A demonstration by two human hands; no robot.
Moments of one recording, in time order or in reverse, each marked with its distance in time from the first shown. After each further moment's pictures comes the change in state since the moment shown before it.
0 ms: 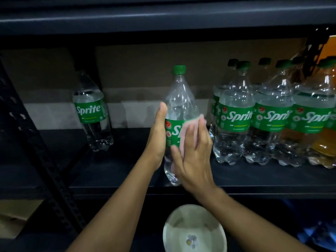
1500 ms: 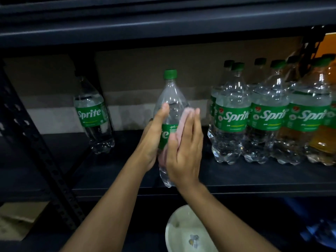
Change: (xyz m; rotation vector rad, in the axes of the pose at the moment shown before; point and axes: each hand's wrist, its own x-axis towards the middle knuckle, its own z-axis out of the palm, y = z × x) left_hand -0.021 0.028 0.001 0.144 0.003 -0.032; right_hand 0.024 -0.036 0.005 0.169 0.171 0.262
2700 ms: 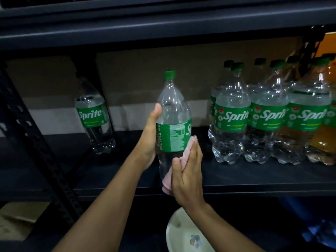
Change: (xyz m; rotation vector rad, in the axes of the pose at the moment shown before) left_hand 0.000 0.002 -0.001 -0.032 0.045 0.003; right_hand -0.055 0.027 -0.011 0.133 -0.184 0.155
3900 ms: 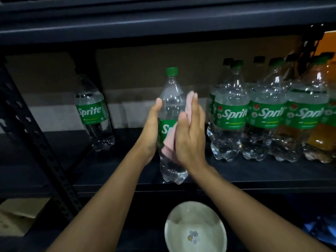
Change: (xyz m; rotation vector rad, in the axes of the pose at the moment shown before) left_hand 0.004 0.001 0.003 0.014 -0.029 -0.046; right_hand 0.085 -0.049 -0.019 0.113 -0.001 0.069
